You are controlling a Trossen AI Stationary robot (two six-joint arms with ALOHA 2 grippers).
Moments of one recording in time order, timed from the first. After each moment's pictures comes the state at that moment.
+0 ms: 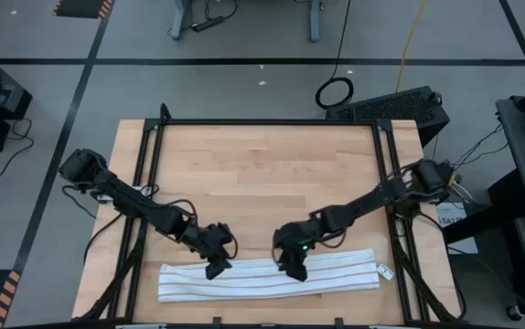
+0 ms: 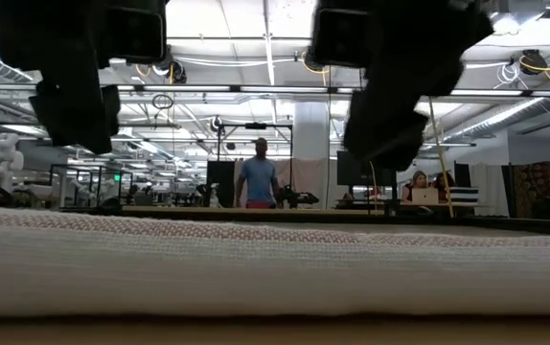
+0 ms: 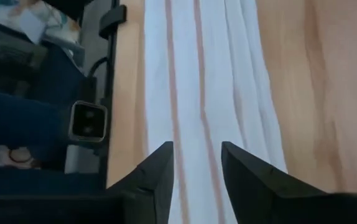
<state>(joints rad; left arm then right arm) -0.47 1.49 0.79 -0.13 0.05 -0.91 0.31 1.79 1.05 -0.04 -0.30 0.60</state>
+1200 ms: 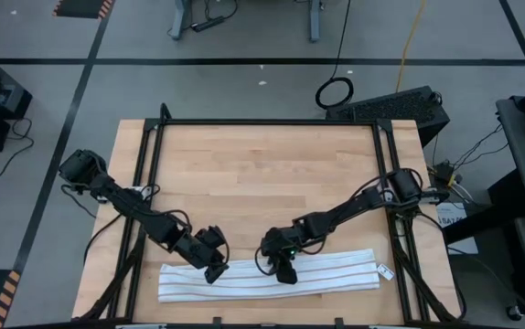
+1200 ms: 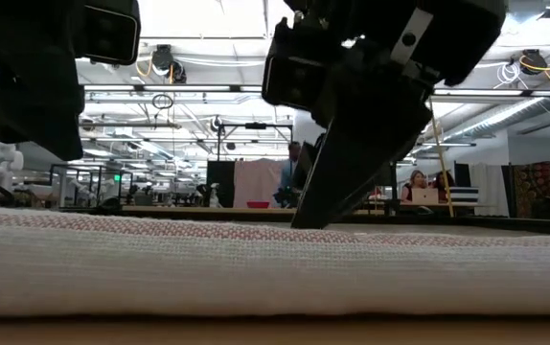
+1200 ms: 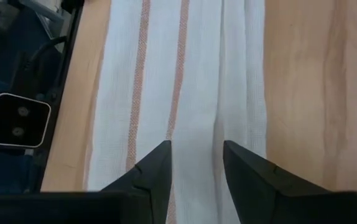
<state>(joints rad) -0.58 1.49 0.79 -0.18 -0.12 -1.14 0.30 2.01 1.17 -0.01 -0.30 0.40</state>
